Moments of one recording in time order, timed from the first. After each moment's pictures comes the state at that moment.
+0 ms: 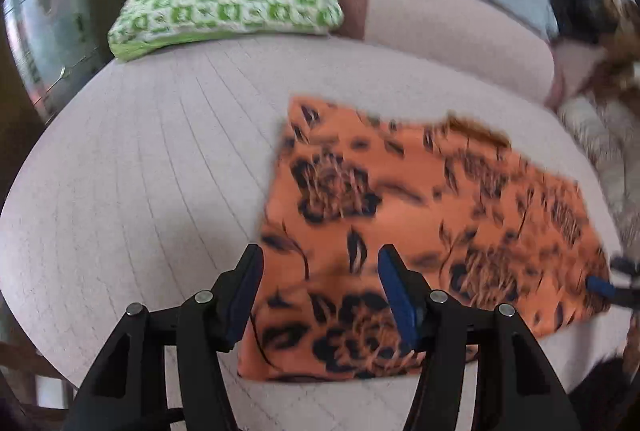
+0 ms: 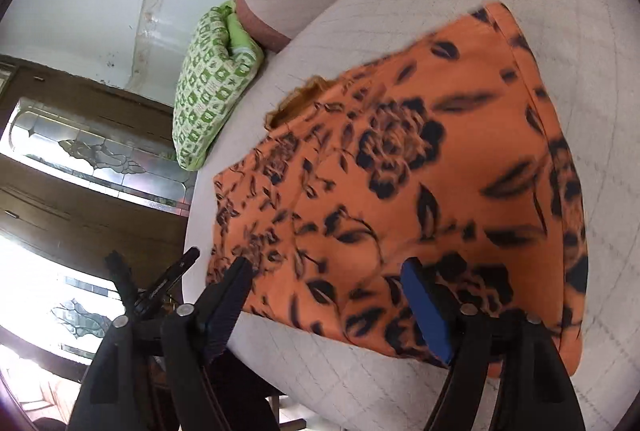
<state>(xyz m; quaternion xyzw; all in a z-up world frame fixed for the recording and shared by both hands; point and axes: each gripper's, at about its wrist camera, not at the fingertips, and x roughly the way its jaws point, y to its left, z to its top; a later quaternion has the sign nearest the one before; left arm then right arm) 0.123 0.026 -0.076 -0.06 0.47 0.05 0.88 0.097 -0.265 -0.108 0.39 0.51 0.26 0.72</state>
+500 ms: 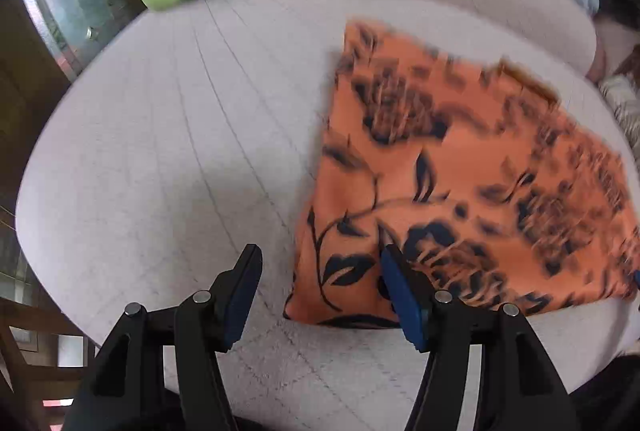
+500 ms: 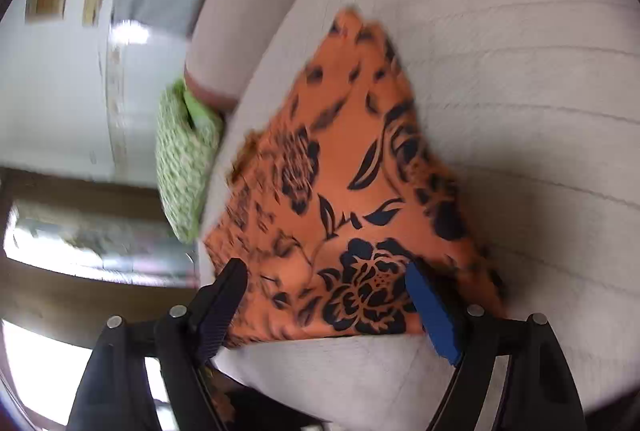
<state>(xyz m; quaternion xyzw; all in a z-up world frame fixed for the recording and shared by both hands) 0.089 0.033 -0.078 -0.07 0.51 0.12 0.85 0.045 -0.336 -0.120 0.50 0.46 0.15 0.71</state>
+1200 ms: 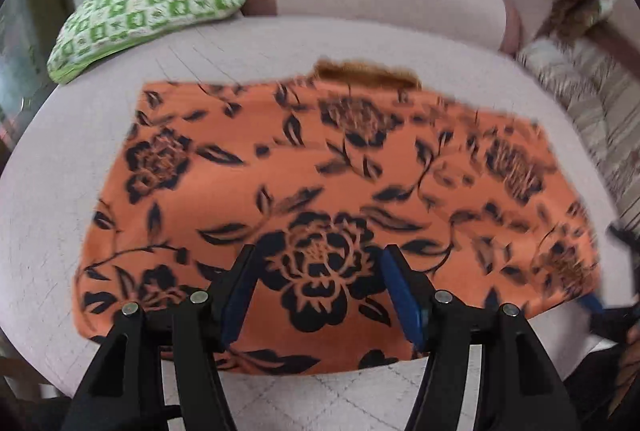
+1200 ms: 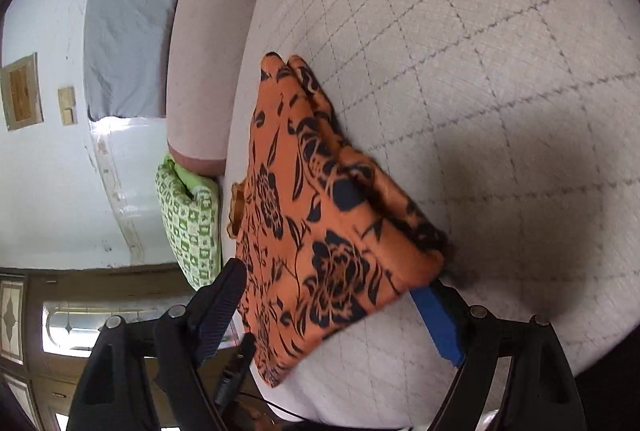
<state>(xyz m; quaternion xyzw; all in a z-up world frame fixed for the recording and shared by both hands) 0.130 -0.120 -0.088 -0.01 0.50 0.00 0.87 0.004 -0.361 -0.162 0.63 0.43 0.07 0.65</state>
